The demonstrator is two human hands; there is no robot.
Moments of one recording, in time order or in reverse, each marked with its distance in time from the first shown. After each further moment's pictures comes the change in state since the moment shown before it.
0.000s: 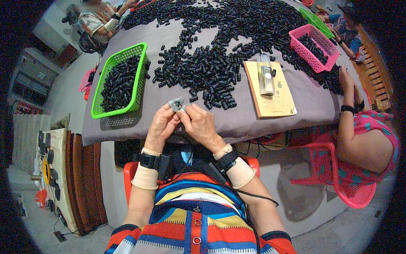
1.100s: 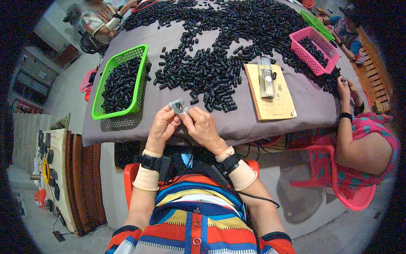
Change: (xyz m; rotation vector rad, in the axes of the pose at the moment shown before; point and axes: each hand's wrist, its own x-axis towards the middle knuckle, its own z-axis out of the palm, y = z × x) left_hand 0.001 0.000 -0.005 -0.031 -0.039 0.011; right_hand 0.000 0.003 -0.006 0.103 -0.030 0.009
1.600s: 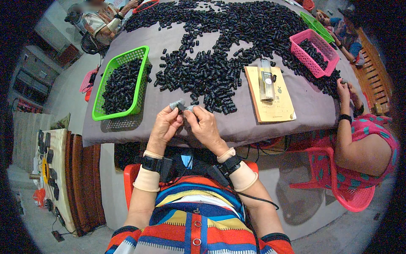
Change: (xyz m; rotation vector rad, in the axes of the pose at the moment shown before) left_hand 0.001 -0.002 0.004 0.075 0.026 0.024; right_hand 0.003 0.000 -0.005 0.105 0.033 0.138
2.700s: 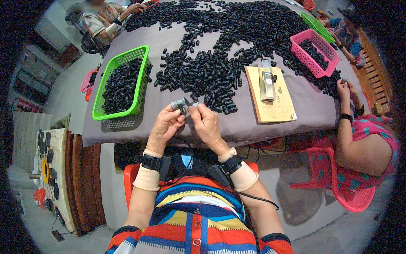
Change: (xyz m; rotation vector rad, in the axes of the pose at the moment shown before) left_hand 0.000 0.005 0.005 -0.032 -0.059 -0.044; right_hand 0.000 0.009 0.003 0.167 0.049 0.166
